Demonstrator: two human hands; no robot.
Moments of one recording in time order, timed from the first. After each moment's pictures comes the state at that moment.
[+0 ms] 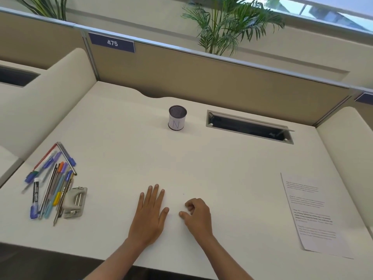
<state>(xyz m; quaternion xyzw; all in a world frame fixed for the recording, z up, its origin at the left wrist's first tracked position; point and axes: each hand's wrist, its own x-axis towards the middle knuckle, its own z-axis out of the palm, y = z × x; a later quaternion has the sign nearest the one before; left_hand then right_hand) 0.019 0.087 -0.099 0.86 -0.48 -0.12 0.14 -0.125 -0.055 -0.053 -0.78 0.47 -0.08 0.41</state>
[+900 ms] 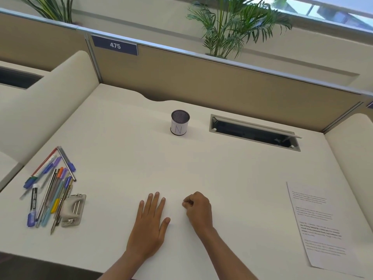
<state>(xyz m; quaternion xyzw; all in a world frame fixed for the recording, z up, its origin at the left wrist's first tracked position) 0.016 0.084 -0.101 0.87 -0.47 -0.11 0.13 -0.084 -0.096 -0.048 -0.83 0.45 -0.07 0.33</state>
